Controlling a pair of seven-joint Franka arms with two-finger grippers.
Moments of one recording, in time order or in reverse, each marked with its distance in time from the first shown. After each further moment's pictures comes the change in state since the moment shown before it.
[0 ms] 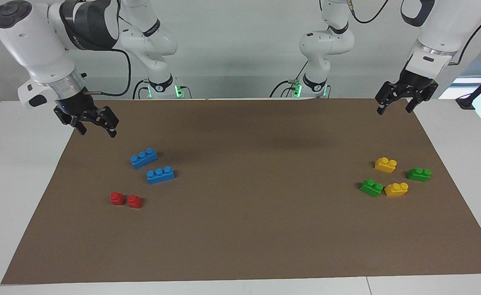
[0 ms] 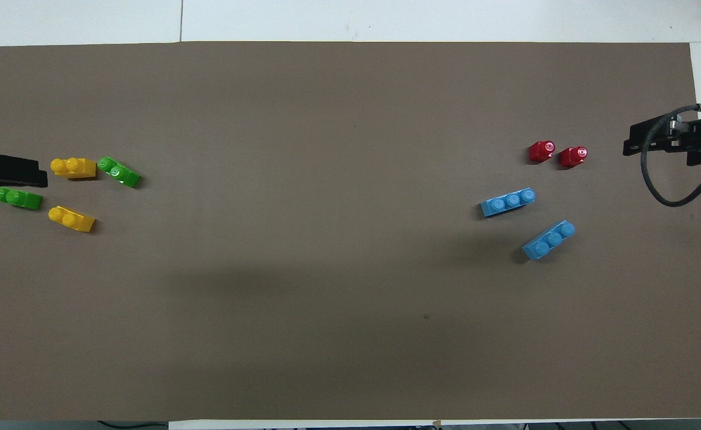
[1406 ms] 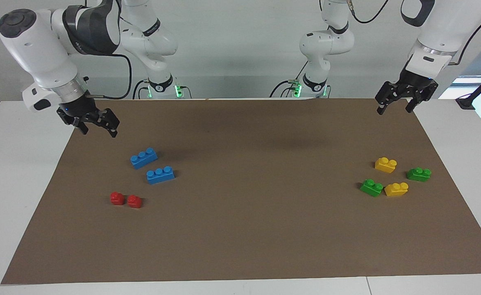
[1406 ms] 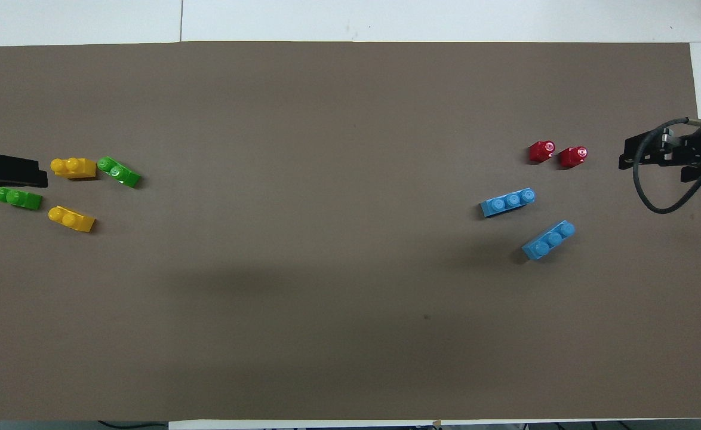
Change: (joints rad) left arm 0.000 0.000 0.000 0.000 0.000 -0.001 0.000; right arm -0.009 -0.018 0.001 -0.074 0.023 -0.002 0.102
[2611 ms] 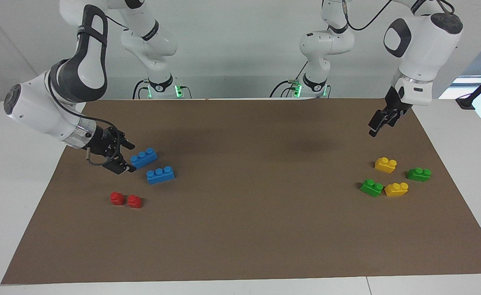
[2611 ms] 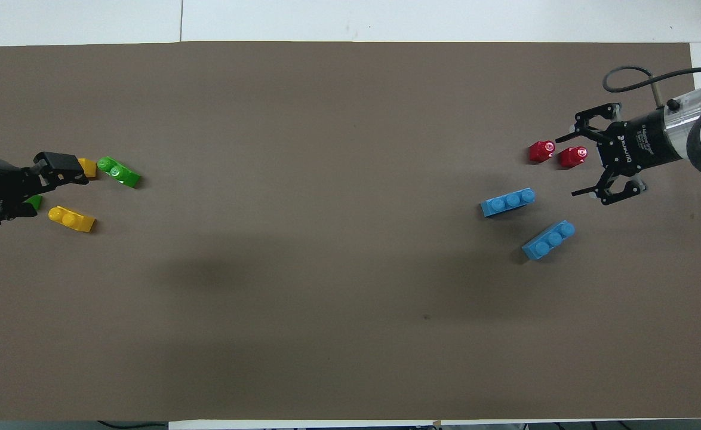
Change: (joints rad) left arm 0.001 -0.023 0.002 -0.298 0.000 0.305 -0.484; right arm -0.049 0.211 0.002 -0.037 0.410 0.105 0.852
